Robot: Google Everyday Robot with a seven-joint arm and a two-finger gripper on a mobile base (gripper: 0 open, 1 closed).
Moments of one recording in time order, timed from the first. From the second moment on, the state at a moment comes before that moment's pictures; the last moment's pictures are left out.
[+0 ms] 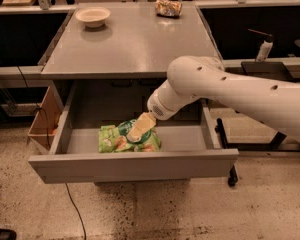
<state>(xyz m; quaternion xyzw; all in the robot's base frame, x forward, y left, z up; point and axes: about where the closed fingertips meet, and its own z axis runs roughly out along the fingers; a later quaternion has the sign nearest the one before) 0.602 0.003 0.727 -0.47 0.84 0.13 0.25</state>
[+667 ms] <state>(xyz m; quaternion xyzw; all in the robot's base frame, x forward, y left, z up) 0.633 0.037 0.679 -0.47 0.84 0.12 0.25</state>
